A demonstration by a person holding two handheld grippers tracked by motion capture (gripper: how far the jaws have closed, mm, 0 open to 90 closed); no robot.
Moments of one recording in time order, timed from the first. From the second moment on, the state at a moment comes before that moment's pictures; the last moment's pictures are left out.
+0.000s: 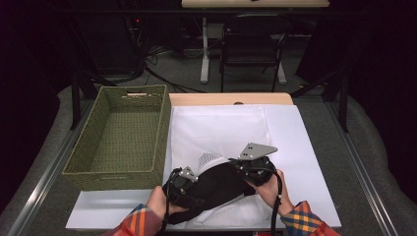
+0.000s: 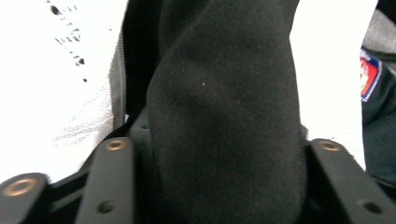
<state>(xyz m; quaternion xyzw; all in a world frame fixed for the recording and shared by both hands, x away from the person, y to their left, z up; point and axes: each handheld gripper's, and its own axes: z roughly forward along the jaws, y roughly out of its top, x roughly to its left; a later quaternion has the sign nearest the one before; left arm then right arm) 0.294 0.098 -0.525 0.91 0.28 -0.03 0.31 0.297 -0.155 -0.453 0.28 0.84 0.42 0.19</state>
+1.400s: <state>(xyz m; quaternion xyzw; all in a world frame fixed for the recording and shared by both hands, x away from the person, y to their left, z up) 0.284 0.102 -0.511 0.89 0.34 0.01 0.31 0.298 -0.156 -0.454 0.29 0.84 0.42 0.19</state>
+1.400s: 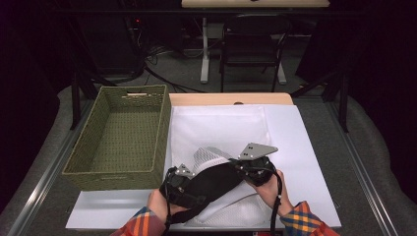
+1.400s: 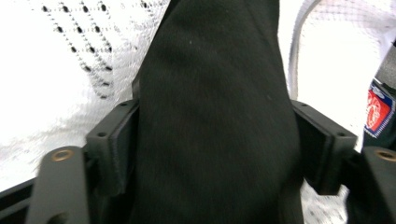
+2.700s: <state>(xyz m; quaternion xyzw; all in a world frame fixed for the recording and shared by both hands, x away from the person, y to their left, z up) 0.272 0.111 -0.524 0.88 0.34 -0.02 0.33 0.299 -0.156 -0.454 0.29 0.84 0.42 0.19</state>
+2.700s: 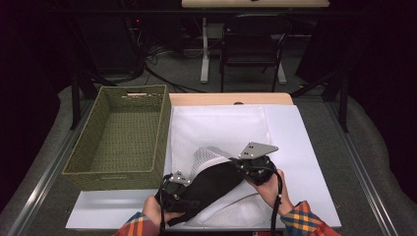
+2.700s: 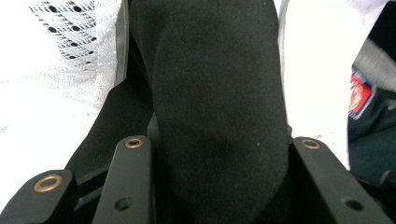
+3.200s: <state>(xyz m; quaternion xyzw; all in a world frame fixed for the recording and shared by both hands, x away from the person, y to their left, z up) 0.275 0.110 -0.516 0.85 0.38 -0.06 0.37 0.300 -0.155 -0.455 0.29 0.84 0.42 0.19</state>
